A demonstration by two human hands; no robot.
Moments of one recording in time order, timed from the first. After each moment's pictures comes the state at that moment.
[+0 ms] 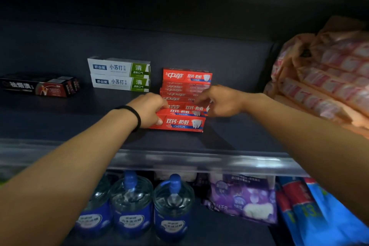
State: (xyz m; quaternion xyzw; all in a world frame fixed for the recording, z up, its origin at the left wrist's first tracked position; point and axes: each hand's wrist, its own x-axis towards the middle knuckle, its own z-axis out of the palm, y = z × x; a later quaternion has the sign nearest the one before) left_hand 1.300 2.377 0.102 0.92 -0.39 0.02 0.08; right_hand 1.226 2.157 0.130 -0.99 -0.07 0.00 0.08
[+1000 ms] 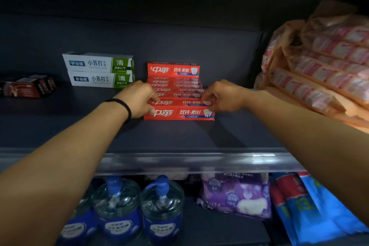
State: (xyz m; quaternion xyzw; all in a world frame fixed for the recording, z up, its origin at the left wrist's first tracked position) left_hand 1.326 2.342 0.095 0.92 -0.38 0.08 0.11; right_hand 1.235 2.094 0.109 -1.00 -0.03 -0.03 0.01
